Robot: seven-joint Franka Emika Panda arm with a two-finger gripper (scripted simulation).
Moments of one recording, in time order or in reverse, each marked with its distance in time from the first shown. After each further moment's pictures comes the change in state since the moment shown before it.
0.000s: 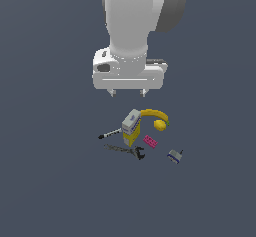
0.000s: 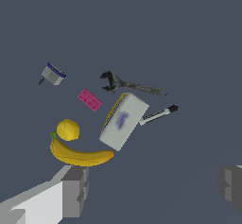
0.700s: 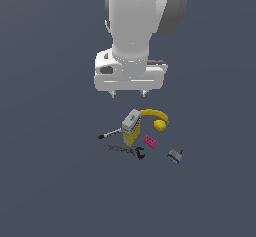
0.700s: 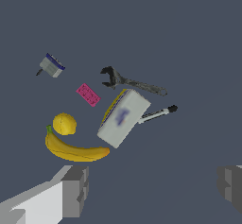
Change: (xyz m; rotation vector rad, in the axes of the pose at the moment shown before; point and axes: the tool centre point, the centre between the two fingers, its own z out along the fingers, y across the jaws) arm -0.003 -0.001 0.005 -0.022 -0.016 -0.061
